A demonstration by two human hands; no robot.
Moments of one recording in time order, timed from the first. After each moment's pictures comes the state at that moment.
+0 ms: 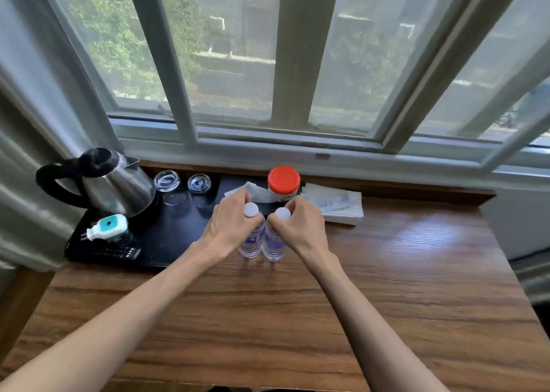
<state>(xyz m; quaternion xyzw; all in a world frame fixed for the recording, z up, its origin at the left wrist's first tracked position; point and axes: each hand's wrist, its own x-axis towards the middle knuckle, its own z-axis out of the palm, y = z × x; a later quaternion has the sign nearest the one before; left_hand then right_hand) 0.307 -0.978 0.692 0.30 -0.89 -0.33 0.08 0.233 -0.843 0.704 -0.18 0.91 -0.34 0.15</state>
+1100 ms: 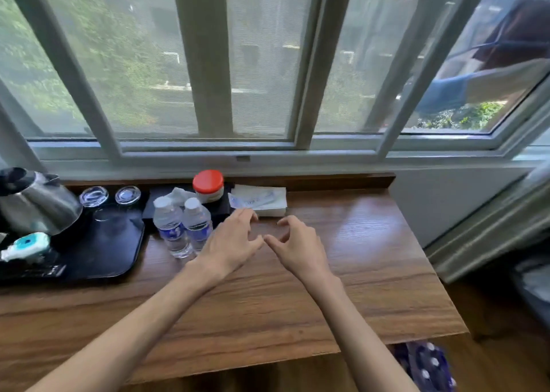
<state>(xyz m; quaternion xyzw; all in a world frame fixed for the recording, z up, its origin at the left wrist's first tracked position) 0.293 -0.789 0.727 0.14 -0.94 -0.30 0.04 0.241 -0.642 0.726 -0.16 0.93 -0.31 0.12</state>
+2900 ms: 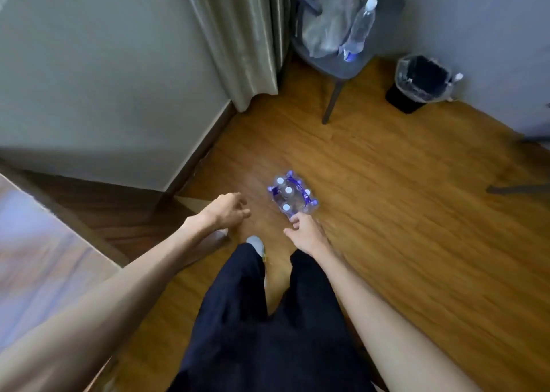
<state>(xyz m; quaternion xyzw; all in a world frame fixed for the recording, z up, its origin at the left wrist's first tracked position) -0.002 -0.078 0.415 -0.13 -0.87 -0.10 -0.47 0.137 0.088 0.397 0.35 0.75 -0.45 0.33</state>
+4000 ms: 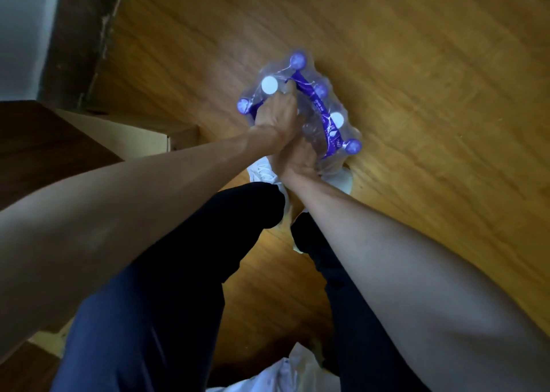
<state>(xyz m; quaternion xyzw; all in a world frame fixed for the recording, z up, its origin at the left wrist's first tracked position) -0.034 0.086 -0.147 -0.13 -0.90 -0.05 -0.42 0.047 0.099 -0.153 0.33 0.80 -0.34 0.36</state>
